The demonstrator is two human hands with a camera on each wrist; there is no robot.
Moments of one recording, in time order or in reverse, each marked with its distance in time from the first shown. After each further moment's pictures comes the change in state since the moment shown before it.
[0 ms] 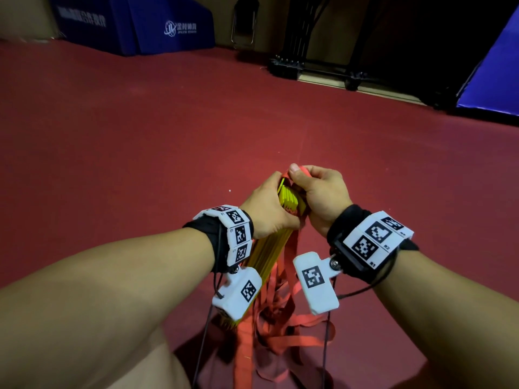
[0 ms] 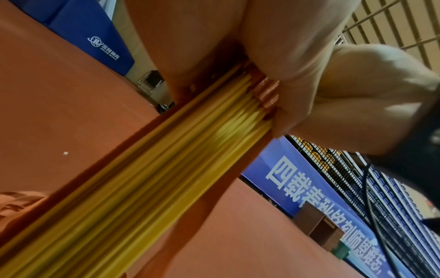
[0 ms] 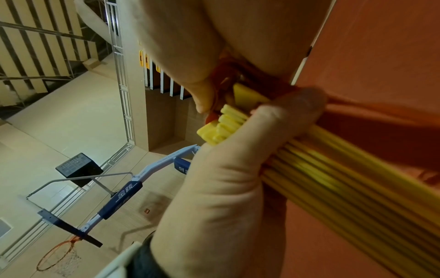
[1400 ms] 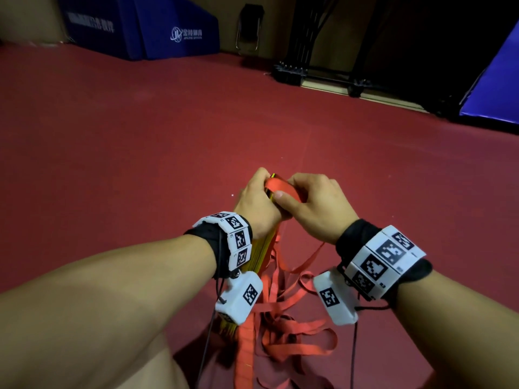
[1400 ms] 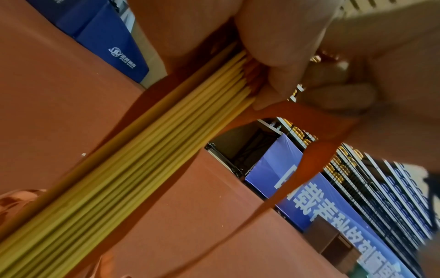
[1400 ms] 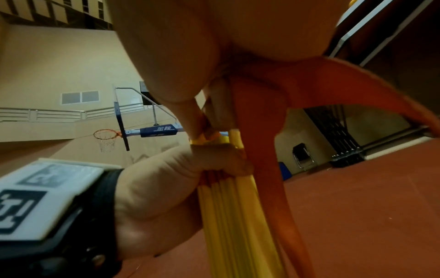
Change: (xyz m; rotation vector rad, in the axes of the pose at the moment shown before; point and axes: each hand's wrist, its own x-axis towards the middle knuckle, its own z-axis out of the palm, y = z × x) left_hand 0.002 -0.006 -0.015 0.074 0.279 -0.011; right_hand -0.012 -0.014 -0.008 -1.020 -0.232 -0.461
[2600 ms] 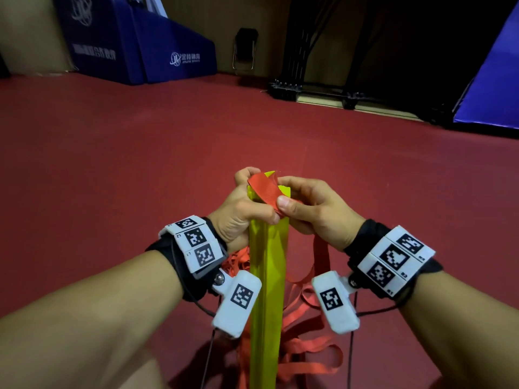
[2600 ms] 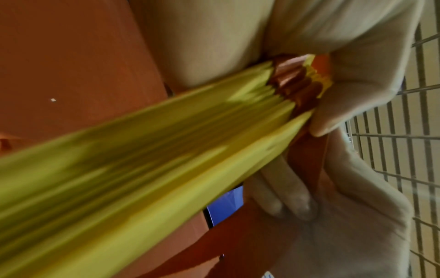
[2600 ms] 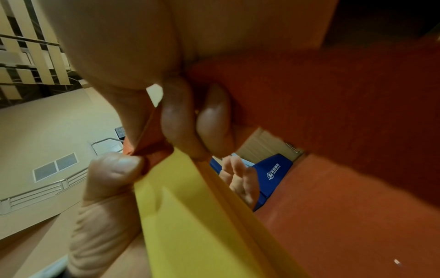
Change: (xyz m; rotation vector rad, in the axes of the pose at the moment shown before) left_hand -0.008 0.028 -0.030 -0.939 -0.364 -0.149; right_hand 0.002 -0.001 -0.019 0.948 -0.296 -0.096
